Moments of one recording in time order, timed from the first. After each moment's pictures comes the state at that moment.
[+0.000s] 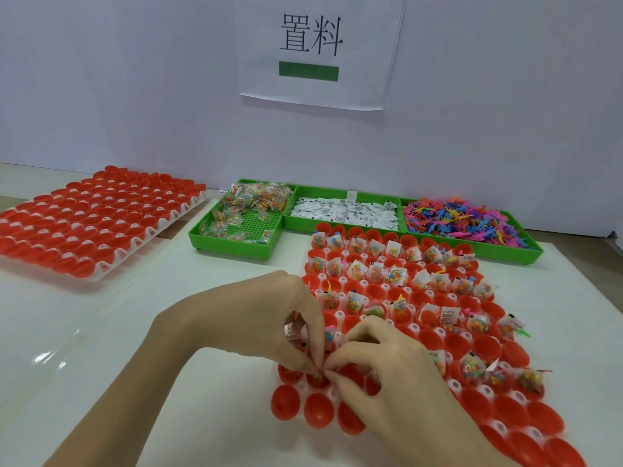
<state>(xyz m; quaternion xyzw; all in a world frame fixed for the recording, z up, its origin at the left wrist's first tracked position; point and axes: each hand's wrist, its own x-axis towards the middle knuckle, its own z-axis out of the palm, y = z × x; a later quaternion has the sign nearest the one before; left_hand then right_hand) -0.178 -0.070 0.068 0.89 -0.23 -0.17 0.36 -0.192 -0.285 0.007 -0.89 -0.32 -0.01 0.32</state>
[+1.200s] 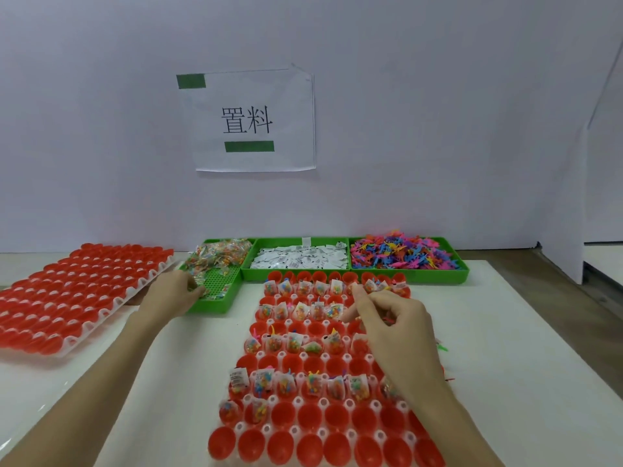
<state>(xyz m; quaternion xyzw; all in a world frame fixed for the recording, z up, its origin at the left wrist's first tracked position) -0.051 0.025 0.017 0.98 0.16 0.10 0.09 -0.139 -0.348 0.033 -0.77 -0.12 -0.18 0.59</state>
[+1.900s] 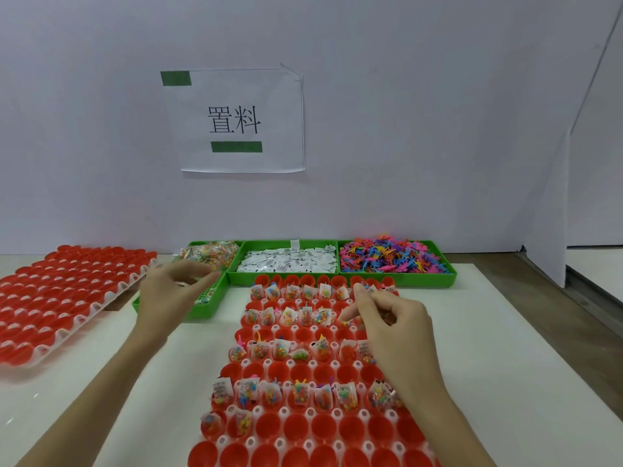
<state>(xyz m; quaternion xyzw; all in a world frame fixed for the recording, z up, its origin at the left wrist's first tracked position) -0.086 -0.034 0.030 0.84 0.04 0.32 0.43 -0.130 -0.359 0.036 -0.78 -0.09 -0.19 0.59</state>
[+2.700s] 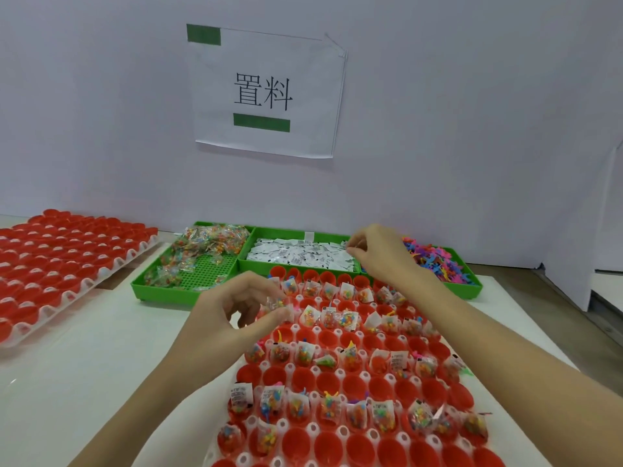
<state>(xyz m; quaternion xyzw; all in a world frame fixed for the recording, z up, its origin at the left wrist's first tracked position) -0.130 -0.082 0.014 0.79 -0.15 0.21 0.55 0.038 -0.314 0.063 -0.95 -0.17 -0.12 0.21</state>
